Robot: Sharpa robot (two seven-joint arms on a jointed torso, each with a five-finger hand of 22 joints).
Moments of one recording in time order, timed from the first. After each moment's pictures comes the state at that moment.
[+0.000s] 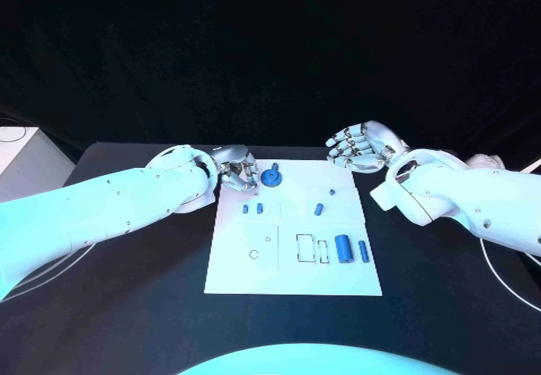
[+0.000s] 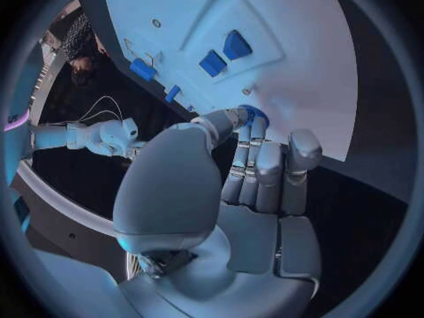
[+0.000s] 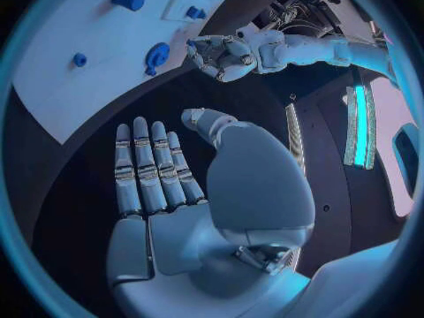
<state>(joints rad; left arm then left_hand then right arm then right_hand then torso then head) 1.26 -0.57 -0.11 1.16 -1.26 -0.16 0.00 1.41 -0.20 0.60 0.01 0.29 0.94 0.15 0.38 0.35 1.00 0.09 0.51 0.11 1.28 0.03 1.38 0.92 0.13 1.17 0.12 1.23 1.18 1.31 -0.86 -0.16 1.51 -0.79 -0.54 0.05 1.29 -0.24 0.56 0.08 0.42 0.77 0.20 0.32 0.32 0.93 0.18 0.36 0.07 0.99 0.15 0.14 0.31 0.17 0.82 0.28 0.06 0.11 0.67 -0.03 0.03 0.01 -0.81</state>
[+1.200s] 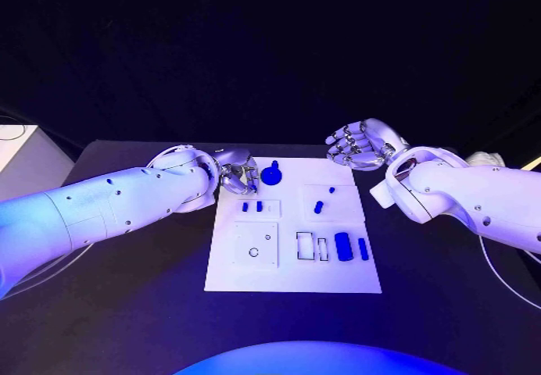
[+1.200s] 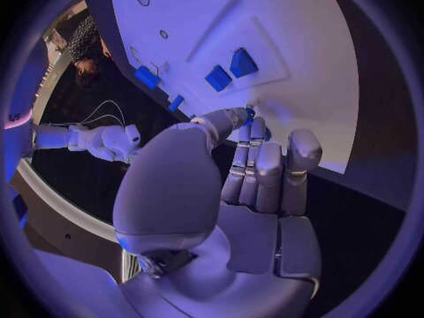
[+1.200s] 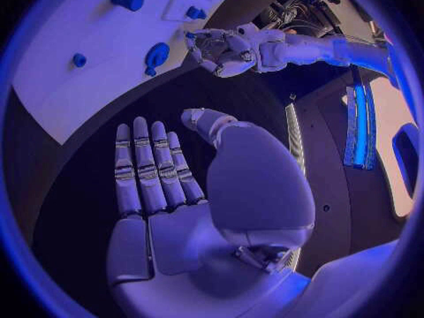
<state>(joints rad) 1.26 -0.57 -0.12 1.17 -1.27 -0.11 -0.01 1.41 -0.20 0.59 0.01 0.29 0.95 0.15 0.38 0.35 1.02 0.09 0.51 0.11 1.28 0.02 1.38 0.92 0.13 1.17 0.12 1.24 1.18 1.31 -0.85 -0.16 1.51 -0.80 -0.54 0.05 1.29 -0.24 0.56 0.08 0.42 0.77 0.20 0.32 0.32 0.93 0.18 0.36 0.07 0.99 0.15 0.14 0.30 0.17 0.82 0.28 0.06 0.11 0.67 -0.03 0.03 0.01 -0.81</state>
